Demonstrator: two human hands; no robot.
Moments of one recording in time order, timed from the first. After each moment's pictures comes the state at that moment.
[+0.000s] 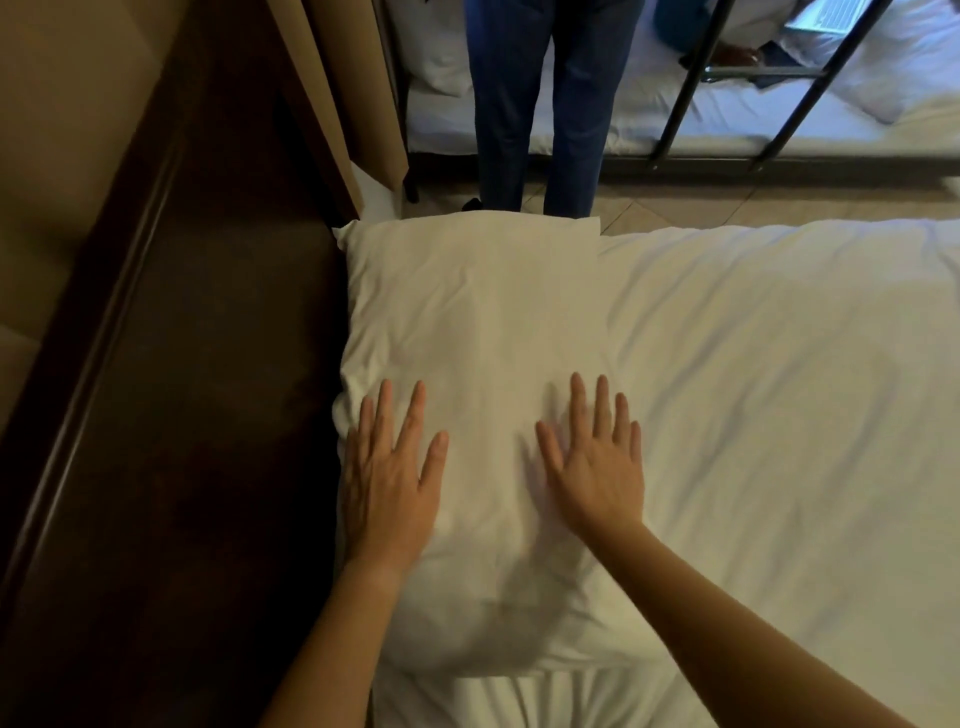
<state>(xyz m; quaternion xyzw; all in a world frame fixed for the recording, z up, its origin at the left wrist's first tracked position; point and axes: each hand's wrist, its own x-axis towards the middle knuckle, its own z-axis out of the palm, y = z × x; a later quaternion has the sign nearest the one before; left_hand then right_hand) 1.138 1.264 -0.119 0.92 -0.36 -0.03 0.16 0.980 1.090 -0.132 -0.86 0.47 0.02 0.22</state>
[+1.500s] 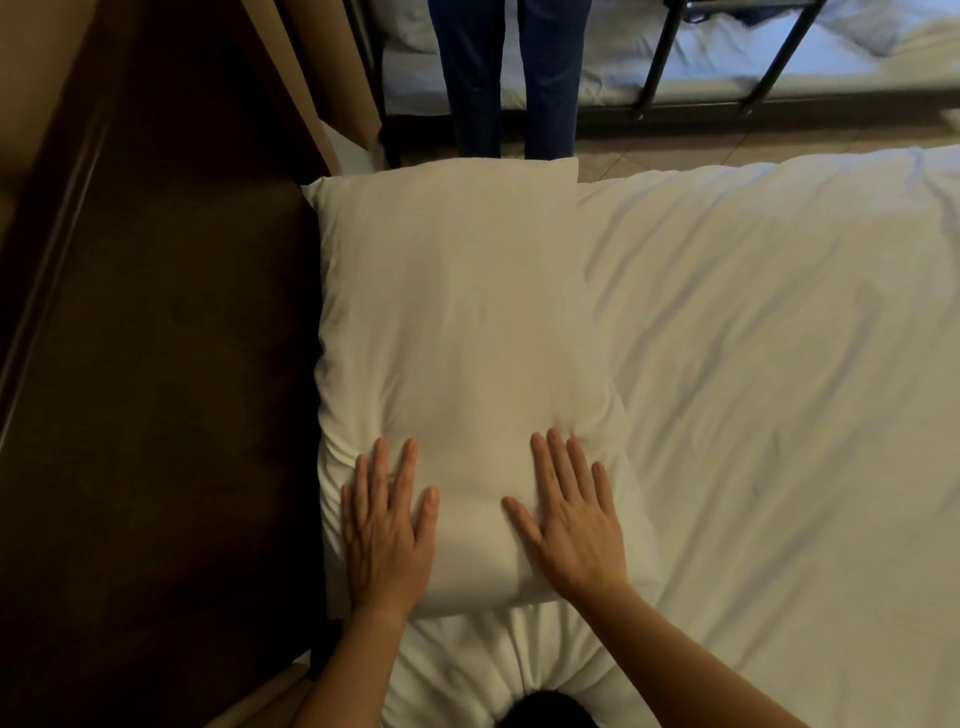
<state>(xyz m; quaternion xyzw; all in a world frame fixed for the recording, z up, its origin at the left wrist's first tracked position) 1.050 1.342 -0.189 0.93 -0.35 -0.02 0.13 0.882 1.180 -0.186 -0.90 0.38 0.07 0.22</state>
